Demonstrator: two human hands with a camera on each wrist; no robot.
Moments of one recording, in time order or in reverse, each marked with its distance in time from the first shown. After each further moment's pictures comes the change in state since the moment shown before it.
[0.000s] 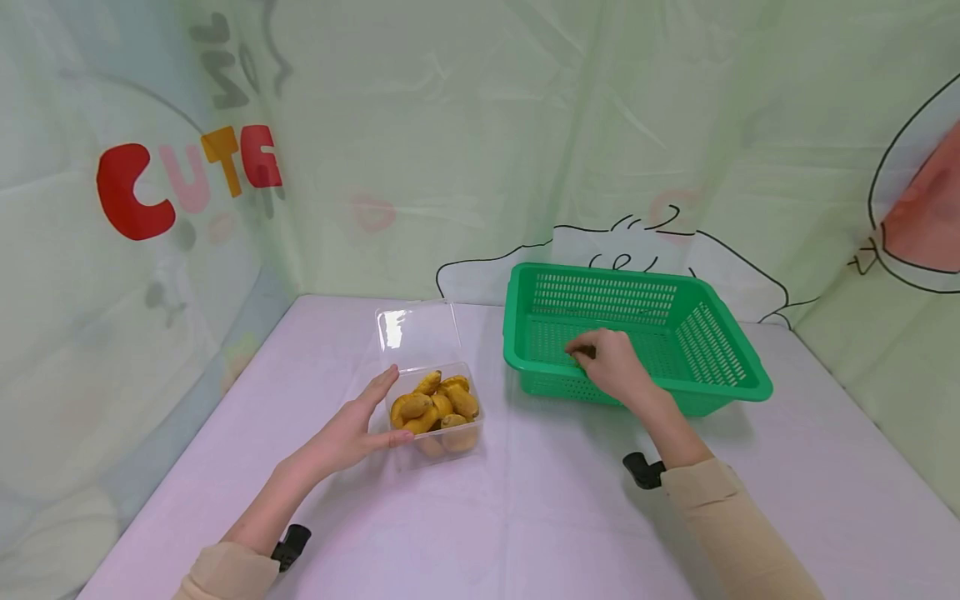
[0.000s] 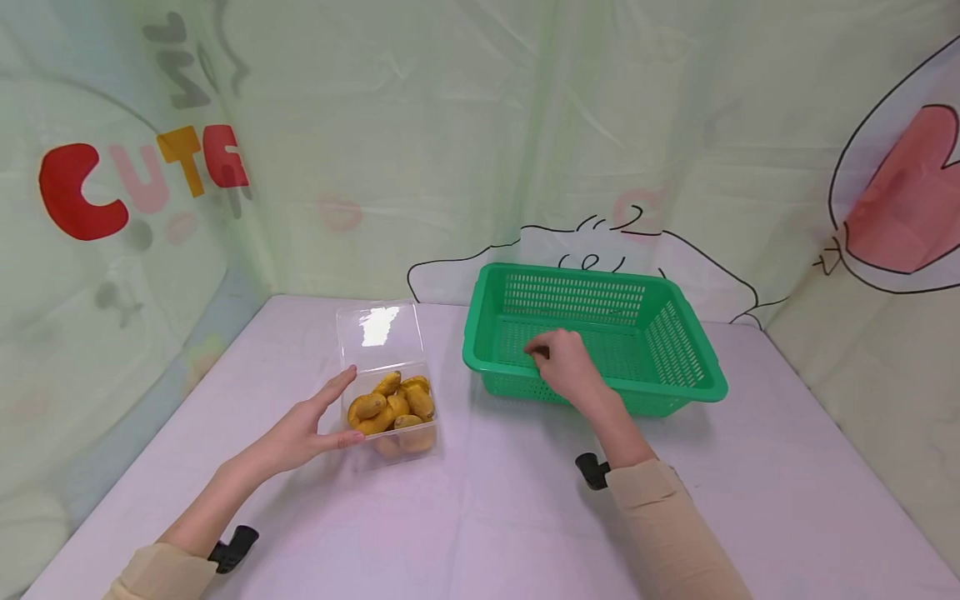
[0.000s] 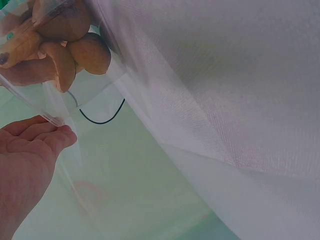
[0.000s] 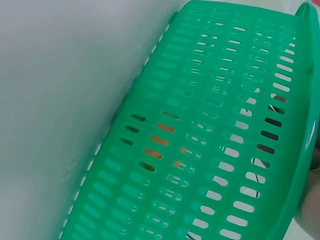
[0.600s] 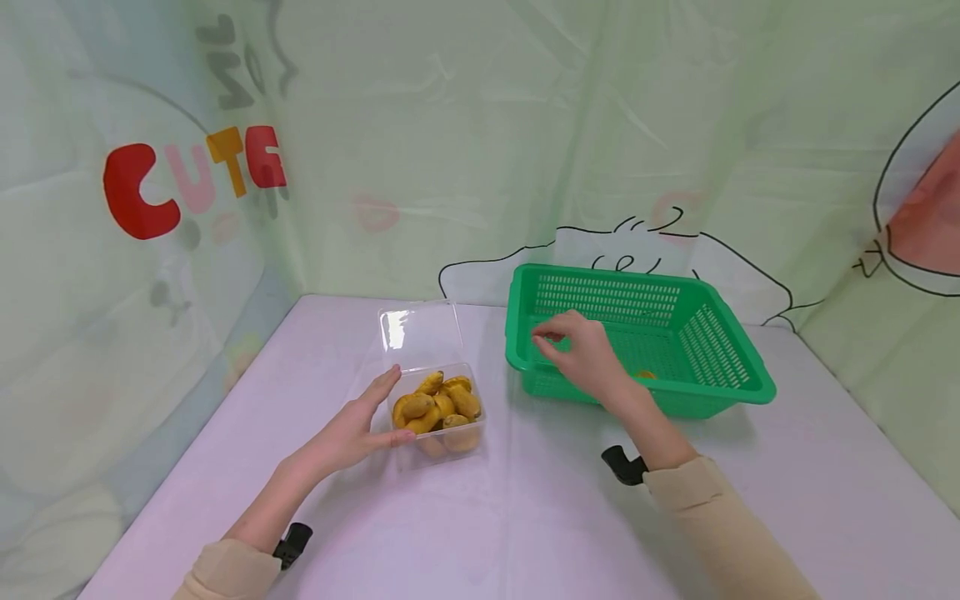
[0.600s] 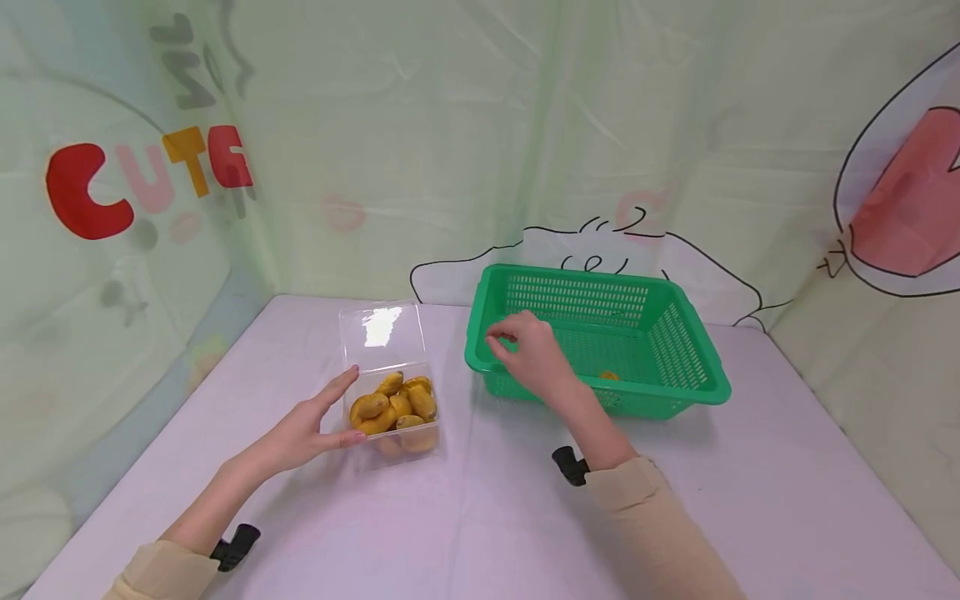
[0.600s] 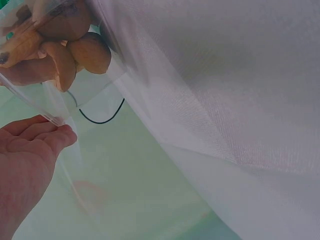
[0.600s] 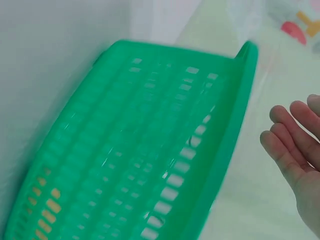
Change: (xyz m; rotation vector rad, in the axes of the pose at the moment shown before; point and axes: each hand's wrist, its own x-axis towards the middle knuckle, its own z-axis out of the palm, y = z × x) left_hand 0.001 0.001 -0.001 0.004 -0.005 -0.006; right_hand 0.013 -0.054 0.004 0.069 0.164 -0.265
